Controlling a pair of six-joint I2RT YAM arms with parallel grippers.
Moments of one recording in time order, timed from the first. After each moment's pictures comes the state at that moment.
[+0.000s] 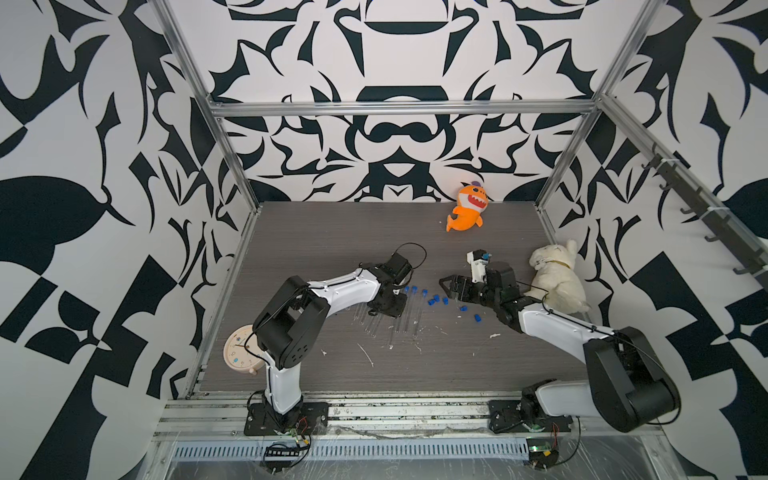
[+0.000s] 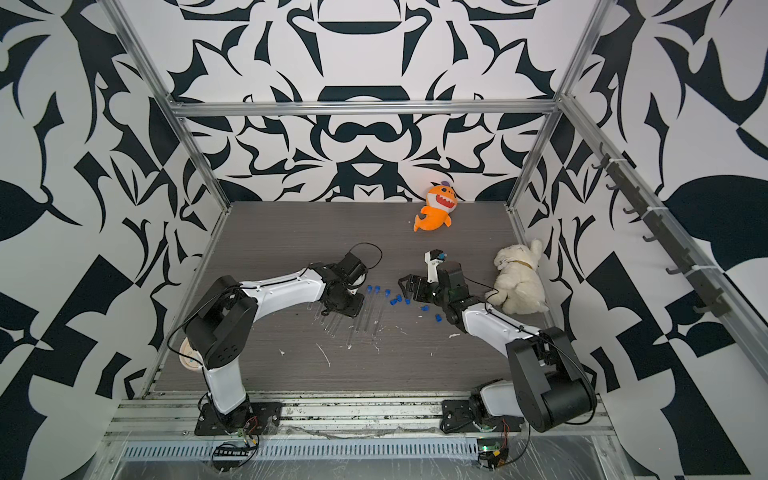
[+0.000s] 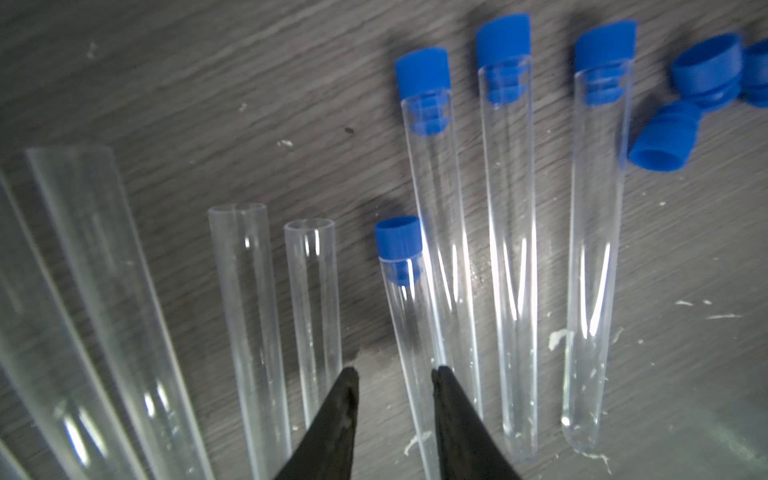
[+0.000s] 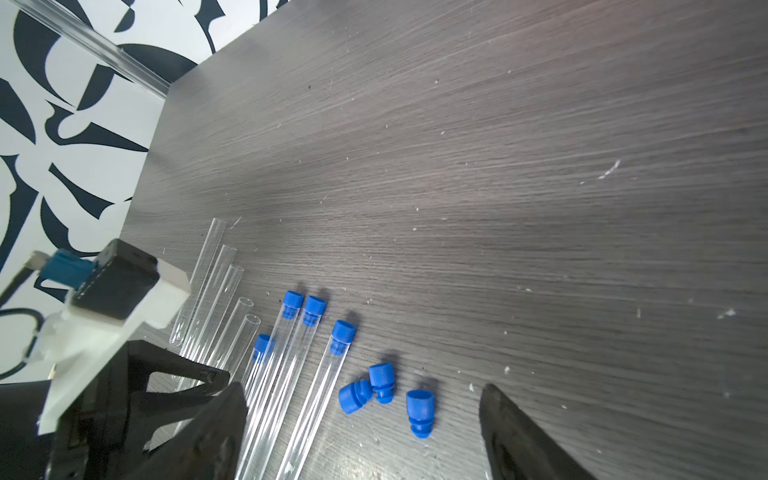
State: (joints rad) left arm -0.78 1.86 1.22 -0.65 0.07 -0.35; right arm 0.31 1.35 0.56 0.16 -0.32 0.51
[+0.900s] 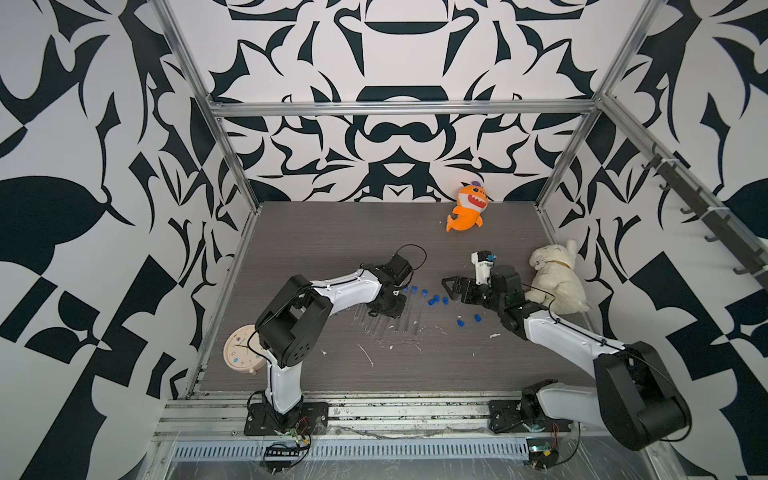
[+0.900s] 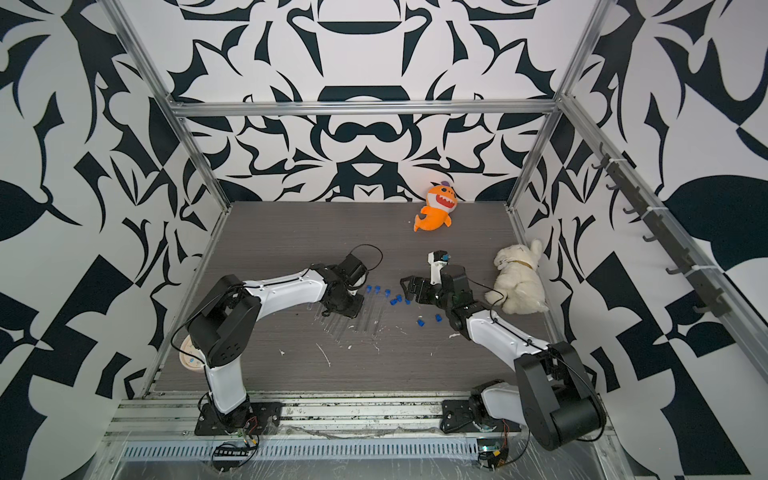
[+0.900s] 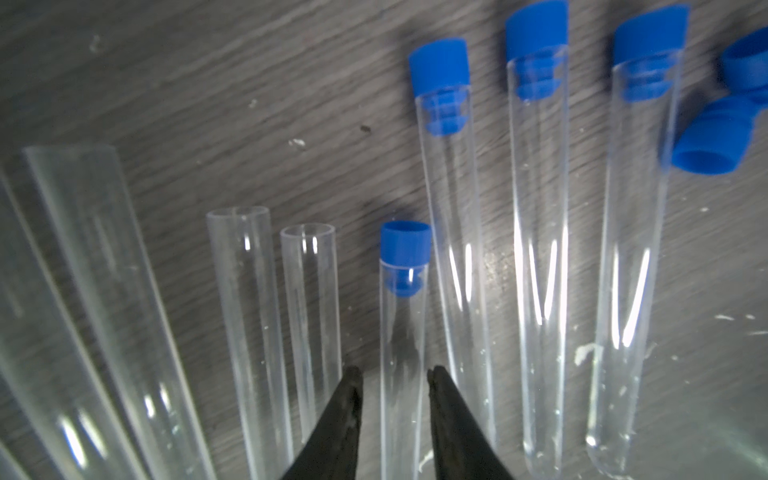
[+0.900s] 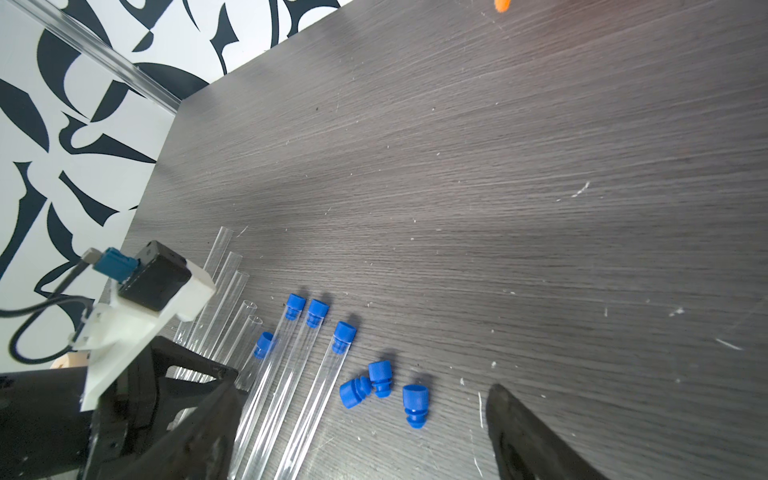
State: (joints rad) left arm -0.79 1.88 1.22 -0.64 0.03 -0.35; right arm 0.31 1.26 0.52 0.16 -0.29 0.50
